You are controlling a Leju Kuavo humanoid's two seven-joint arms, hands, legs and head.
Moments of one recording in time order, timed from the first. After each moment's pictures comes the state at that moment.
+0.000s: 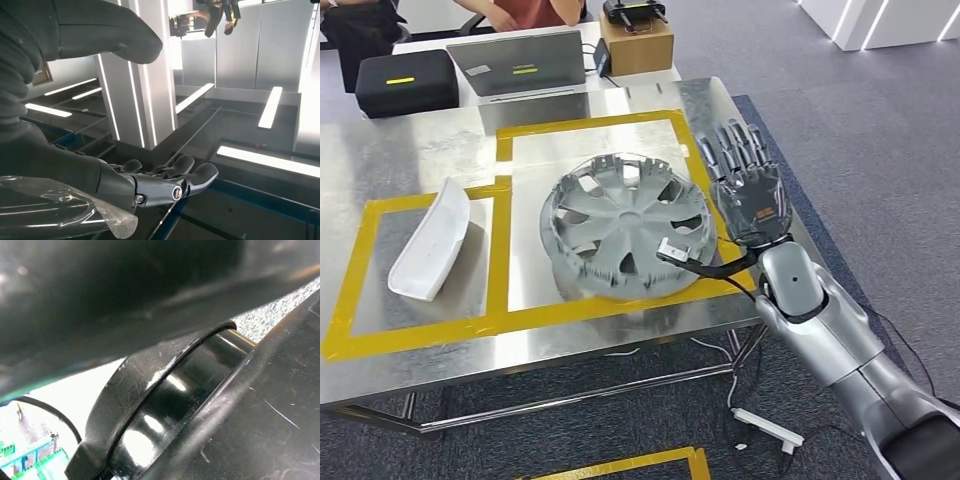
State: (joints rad) left arm -0.06 -0.08 -0.18 -0.22 -0.62 0.00 0.21; right arm -0.56 -0.32 0.52 -1.34 1.52 -0.54 0.23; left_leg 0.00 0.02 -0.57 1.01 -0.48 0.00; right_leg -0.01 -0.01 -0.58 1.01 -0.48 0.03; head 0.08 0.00
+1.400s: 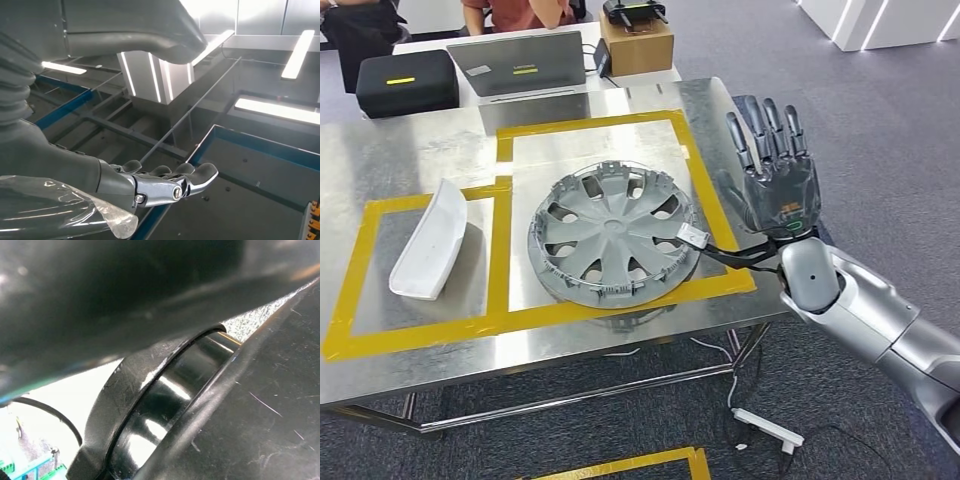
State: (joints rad) left arm -0.08 -0.08 -0.21 -0.22 -0.64 -0.02 0.20; right arm -0.78 -0.56 0.94 -1.32 1.57 -0.69 0.70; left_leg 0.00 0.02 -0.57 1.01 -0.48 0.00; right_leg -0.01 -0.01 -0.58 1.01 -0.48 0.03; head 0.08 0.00
